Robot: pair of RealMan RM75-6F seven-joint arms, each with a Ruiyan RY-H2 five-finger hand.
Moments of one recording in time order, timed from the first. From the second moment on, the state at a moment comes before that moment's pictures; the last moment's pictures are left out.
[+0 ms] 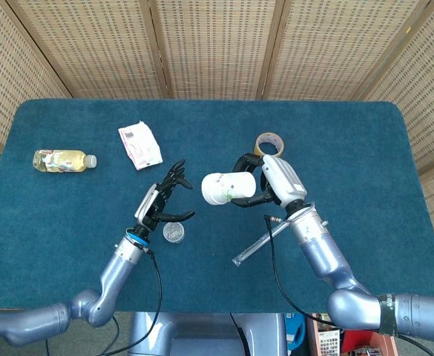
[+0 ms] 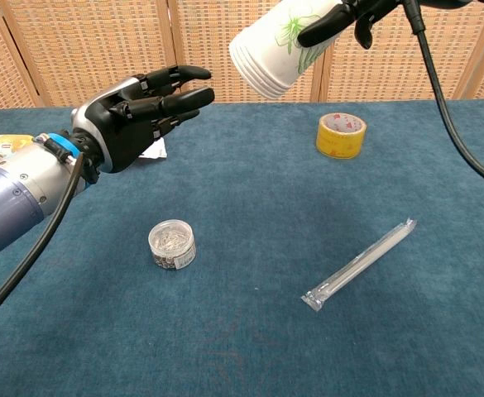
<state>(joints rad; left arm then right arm) -0.65 -1.77 -0.34 -1.40 1.37 1.03 -1.02 0.88 -1.18 0.44 -2.02 -0.62 1.04 -0.08</state>
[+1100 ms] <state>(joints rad) -0.76 -1.81 -0.31 -1.30 1.42 0.99 -1.15 0.87 -1.17 0.41 -2.01 -0.63 1.02 -0.06</state>
